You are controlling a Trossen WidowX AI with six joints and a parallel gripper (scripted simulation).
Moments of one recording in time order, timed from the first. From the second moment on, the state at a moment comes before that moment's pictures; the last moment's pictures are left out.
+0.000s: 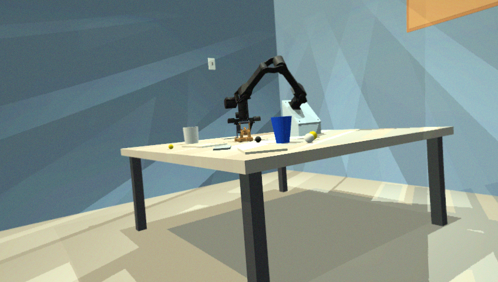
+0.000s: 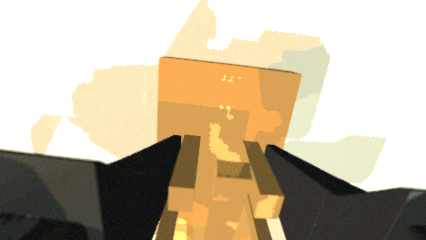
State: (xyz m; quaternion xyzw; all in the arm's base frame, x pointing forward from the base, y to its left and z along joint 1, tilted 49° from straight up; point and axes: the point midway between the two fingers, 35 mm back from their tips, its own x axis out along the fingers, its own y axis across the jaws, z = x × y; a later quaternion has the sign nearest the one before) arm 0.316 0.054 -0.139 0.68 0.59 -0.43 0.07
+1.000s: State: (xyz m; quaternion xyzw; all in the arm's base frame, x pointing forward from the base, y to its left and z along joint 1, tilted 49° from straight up) arm 0.290 -0.038 -0.167 0.65 0.67 -0.29 0.22
